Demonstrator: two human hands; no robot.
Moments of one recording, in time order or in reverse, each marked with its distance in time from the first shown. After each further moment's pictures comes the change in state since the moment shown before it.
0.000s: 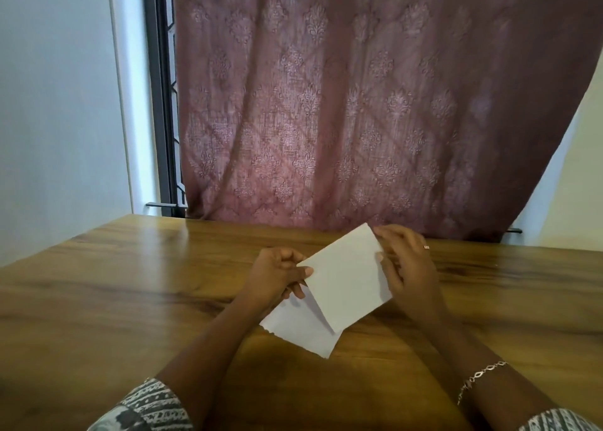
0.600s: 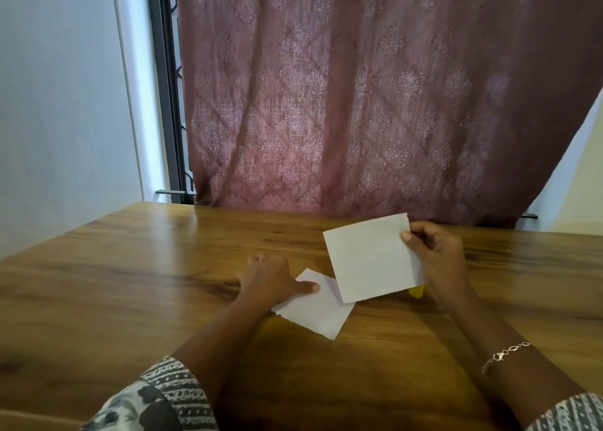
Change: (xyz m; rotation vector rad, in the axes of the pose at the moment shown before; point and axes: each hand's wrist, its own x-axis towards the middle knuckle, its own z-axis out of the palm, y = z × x) left_hand 0.000 -0.013 0.005 1.204 0.006 -0.296; right_hand -0.001 0.015 -0.009 0.488 0.005 0.433
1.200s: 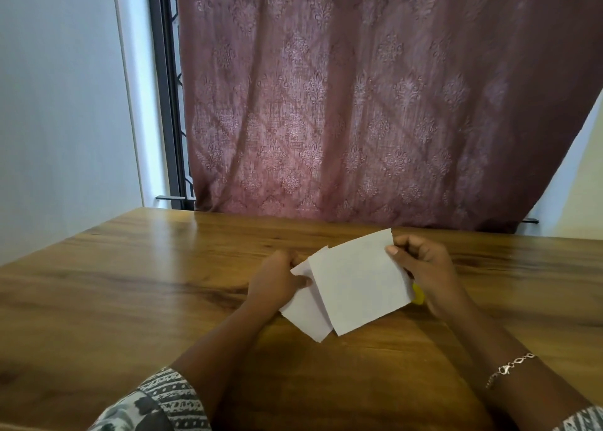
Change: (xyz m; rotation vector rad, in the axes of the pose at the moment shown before) left_hand 0.002 0.004 -0.001 -0.439 0.170 0.114; right_hand -0.008 -0.012 0.007 0.182 -0.173 0.179
